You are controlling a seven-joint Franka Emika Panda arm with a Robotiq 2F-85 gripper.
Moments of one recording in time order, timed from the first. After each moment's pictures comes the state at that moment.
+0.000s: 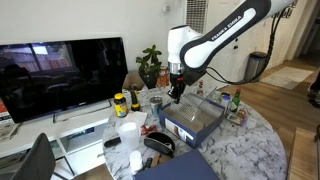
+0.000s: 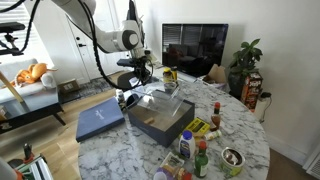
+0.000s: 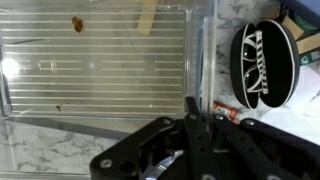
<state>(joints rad) 0.15 0.39 0.12 -1.89 -0.18 2.33 0.27</state>
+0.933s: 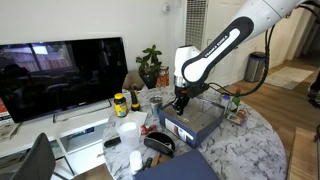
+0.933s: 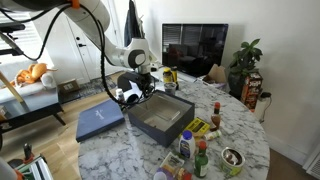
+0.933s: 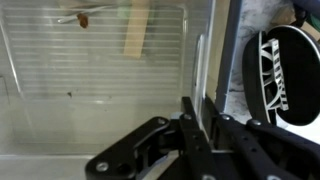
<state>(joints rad) 0.12 0.49 0.09 -1.94 -0.01 2.48 0.18</state>
